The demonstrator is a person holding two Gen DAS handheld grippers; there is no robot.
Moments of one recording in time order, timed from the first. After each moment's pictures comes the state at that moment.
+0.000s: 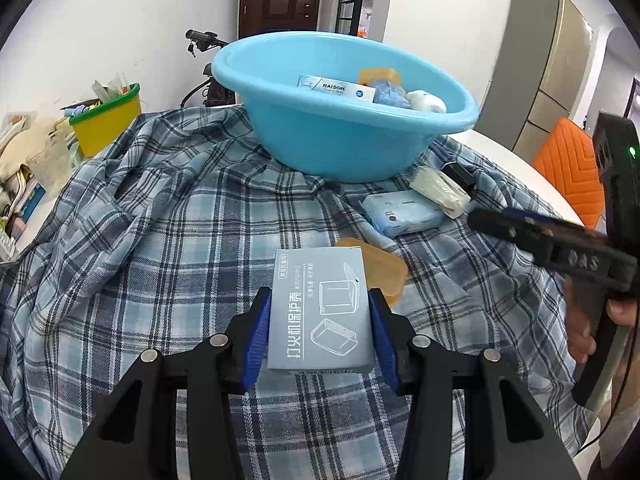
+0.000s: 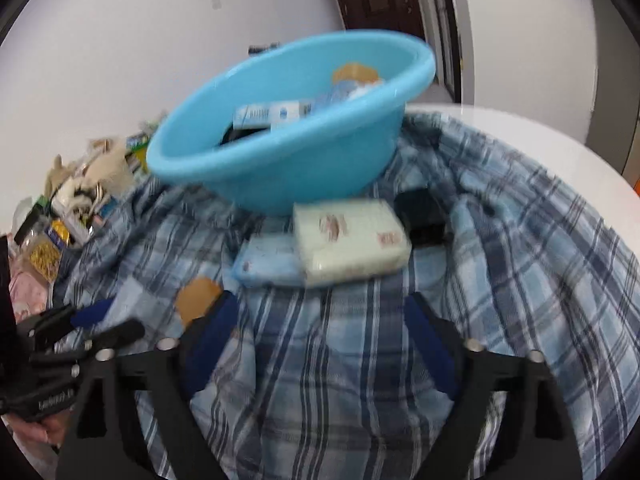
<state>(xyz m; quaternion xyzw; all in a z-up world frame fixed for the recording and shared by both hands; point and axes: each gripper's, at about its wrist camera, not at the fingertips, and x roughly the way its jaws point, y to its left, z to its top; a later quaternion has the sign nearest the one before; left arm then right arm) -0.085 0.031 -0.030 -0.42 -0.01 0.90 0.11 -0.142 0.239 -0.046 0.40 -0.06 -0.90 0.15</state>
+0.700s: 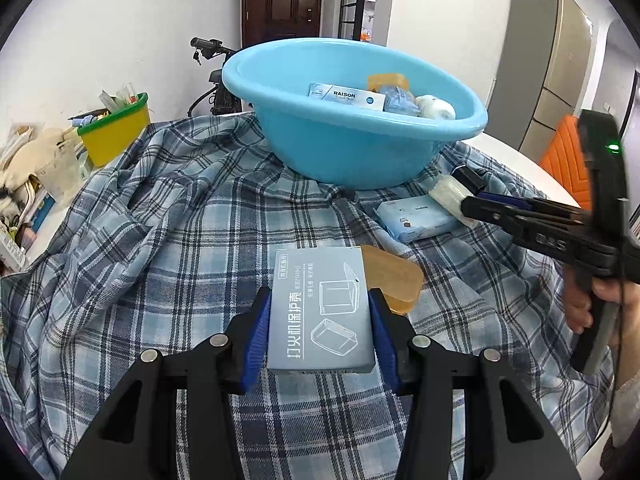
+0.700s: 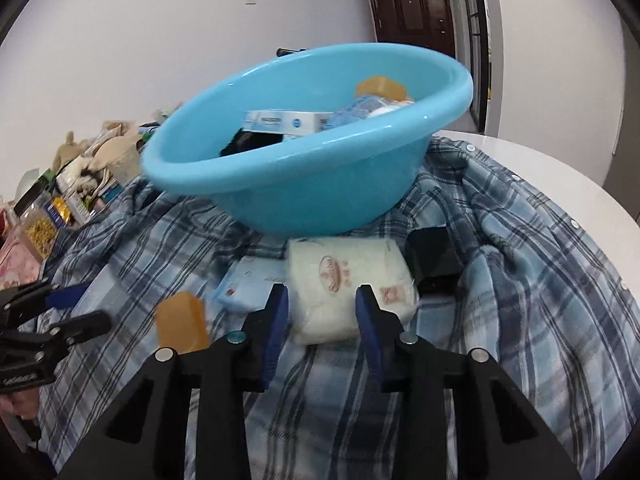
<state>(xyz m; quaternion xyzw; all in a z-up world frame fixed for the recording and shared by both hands) -0.087 0.025 -0.026 -0.41 0.01 0.91 0.09 -0.163 0.231 -0.052 0.38 -0.01 -0.90 0.20</state>
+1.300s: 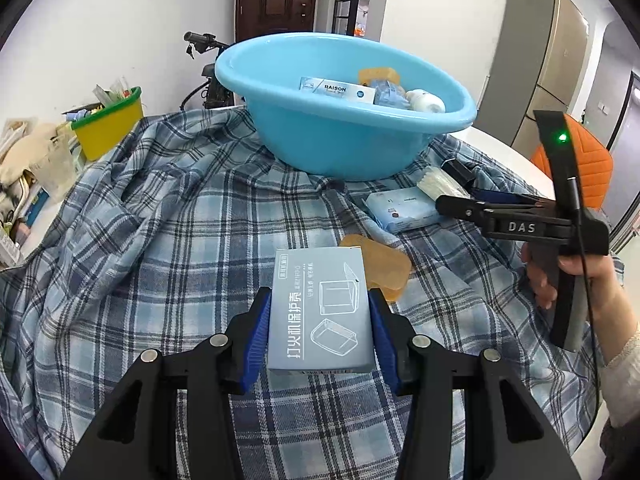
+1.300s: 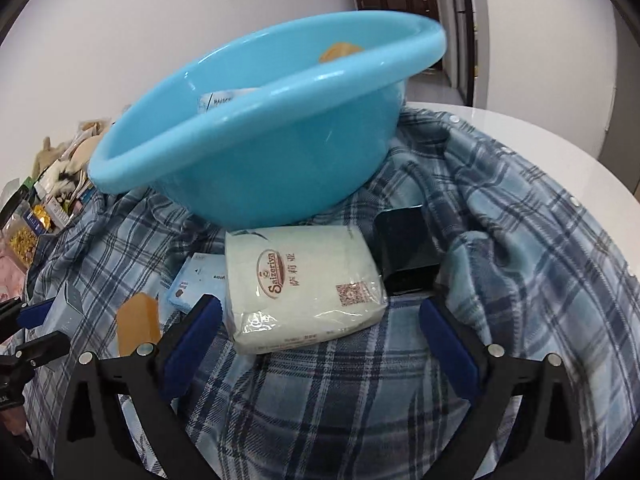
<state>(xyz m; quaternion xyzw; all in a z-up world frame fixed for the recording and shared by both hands) -0.082 0.027 -0.026 -0.42 0.00 0.90 0.11 -0.201 0.247 -0.076 0.42 -0.02 -0.89 0.18</state>
